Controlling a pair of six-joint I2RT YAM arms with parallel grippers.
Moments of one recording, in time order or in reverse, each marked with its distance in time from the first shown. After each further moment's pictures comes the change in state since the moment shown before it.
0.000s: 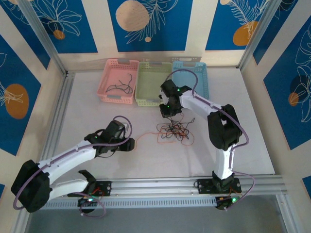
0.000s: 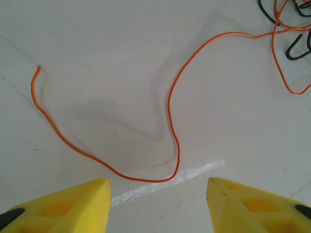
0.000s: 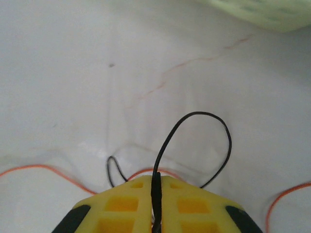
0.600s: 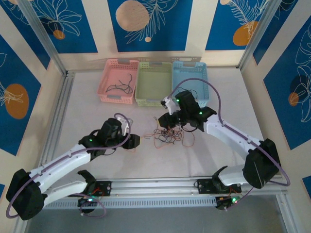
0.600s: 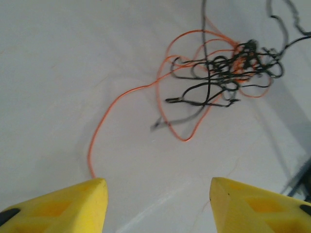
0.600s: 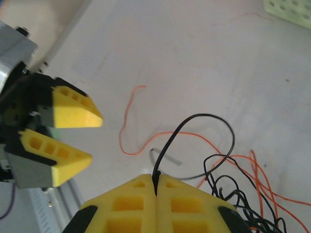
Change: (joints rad) left arm -0.024 -0.104 0.009 0.164 0.154 0.081; right arm 0.032 -0.569 -0.460 0.371 -0.393 0.005
